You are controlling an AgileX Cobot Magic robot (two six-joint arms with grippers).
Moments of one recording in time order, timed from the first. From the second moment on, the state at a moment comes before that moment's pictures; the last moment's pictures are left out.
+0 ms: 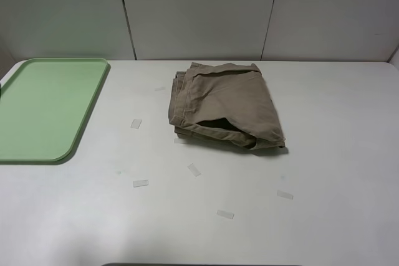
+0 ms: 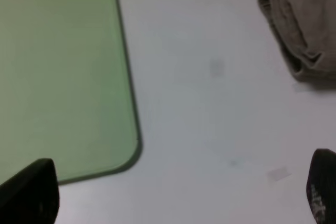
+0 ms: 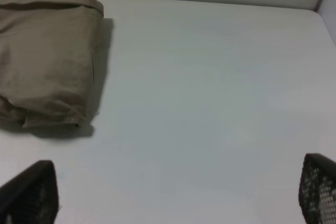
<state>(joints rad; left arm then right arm) -0.29 0.65 -0.66 0.10 0.69 -0.14 0.03 -0.01 -0.50 -0.03 1.02 -0.02</state>
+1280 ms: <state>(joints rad) -0.01 1.57 -0.80 -1.04 0.63 0.75 0.03 -0.01 -0.50 -0.03 1.02 -0.02</state>
